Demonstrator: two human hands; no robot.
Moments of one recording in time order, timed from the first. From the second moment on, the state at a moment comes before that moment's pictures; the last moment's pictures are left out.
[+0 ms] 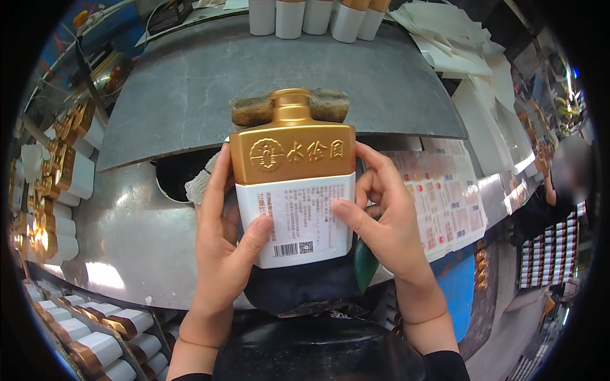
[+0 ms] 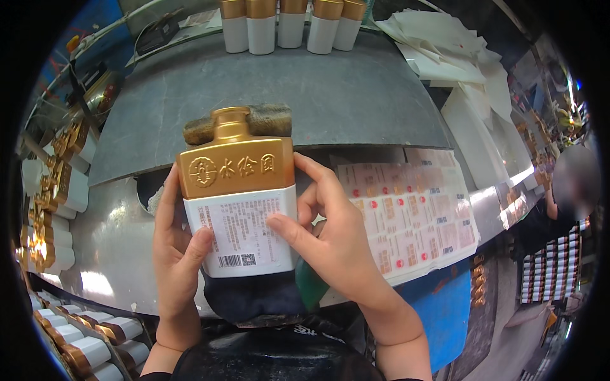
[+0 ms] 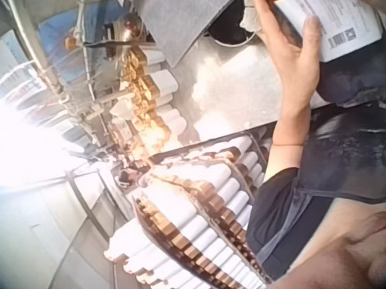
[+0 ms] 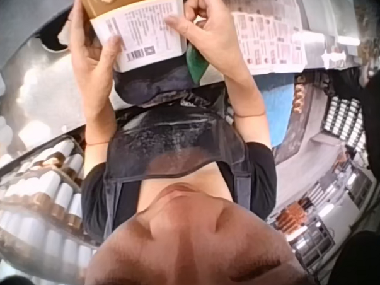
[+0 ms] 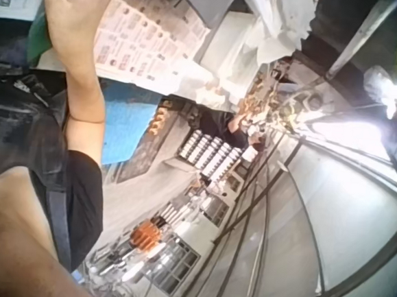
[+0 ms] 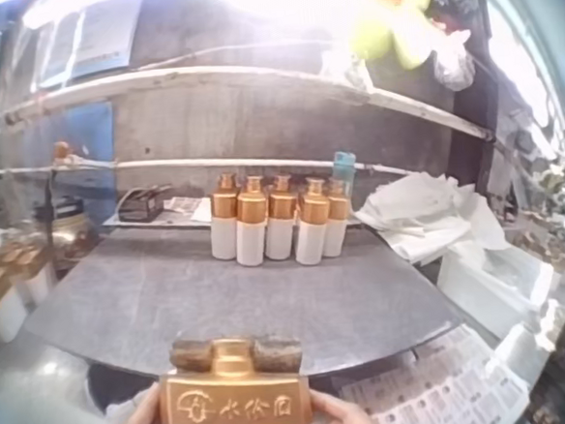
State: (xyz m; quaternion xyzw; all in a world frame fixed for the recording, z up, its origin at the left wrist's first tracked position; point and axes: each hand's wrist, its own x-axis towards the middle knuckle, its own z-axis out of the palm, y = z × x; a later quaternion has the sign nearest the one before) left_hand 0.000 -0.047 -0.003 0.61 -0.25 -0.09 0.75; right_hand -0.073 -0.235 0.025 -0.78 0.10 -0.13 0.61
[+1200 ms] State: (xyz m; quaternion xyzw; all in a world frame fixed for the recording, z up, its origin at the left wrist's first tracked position) left_hand -0.011 -0.031 -0.013 0.62 -0.27 -0.14 0.72; right_hand -0.085 -0.241 0.075 -0.94 -0.15 -0.16 0.27
